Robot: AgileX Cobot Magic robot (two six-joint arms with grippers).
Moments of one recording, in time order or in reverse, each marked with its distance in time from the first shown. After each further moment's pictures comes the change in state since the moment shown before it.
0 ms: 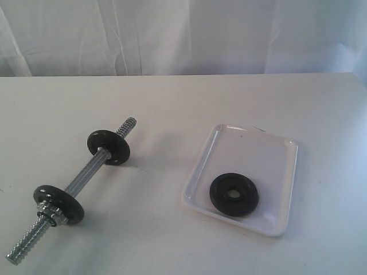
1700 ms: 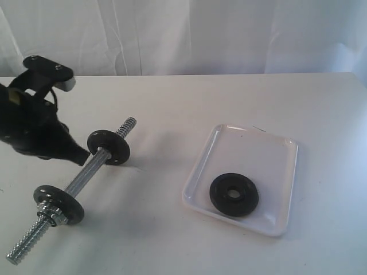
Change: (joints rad) left arm -0.430 1.354 -0.954 0.045 0.966 -0.077; right arm 0.000 0.000 0.000 0.000 -0.016 0.000
